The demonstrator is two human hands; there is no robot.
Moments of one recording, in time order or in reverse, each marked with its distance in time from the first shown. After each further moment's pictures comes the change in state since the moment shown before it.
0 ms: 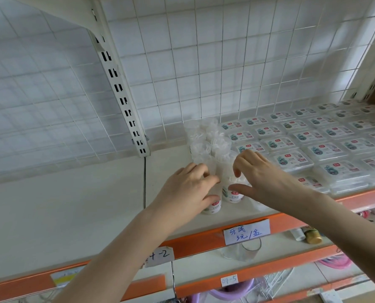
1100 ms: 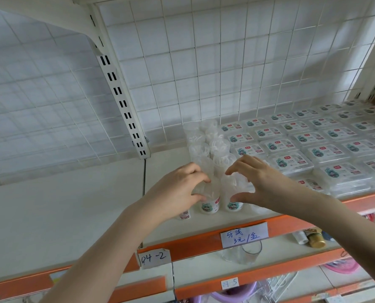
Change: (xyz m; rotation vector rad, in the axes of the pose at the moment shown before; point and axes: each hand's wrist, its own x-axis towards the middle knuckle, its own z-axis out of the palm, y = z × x) left_hand 0.006 -0.010 -0.010 -0.186 -0.200 -0.148; right_hand -0.004 0.008 -0.007 0.204 -0.101 -0.021
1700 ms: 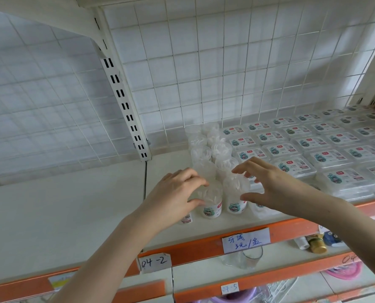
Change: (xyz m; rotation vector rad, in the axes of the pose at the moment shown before) left_hand -0.011 -0.007 0.007 0.043 0.148 0.029; right_hand -0.002 0.005 -0.007 0.042 0.001 0.061
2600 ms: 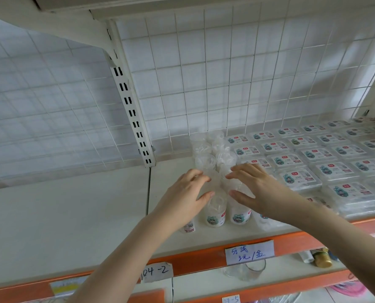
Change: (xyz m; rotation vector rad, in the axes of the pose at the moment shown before) left_hand 0.021 -0.003 0.015 -0.104 0.005 -0.171; right_hand 0.026 0.008 0.020 -0.117 0.096 -0.094
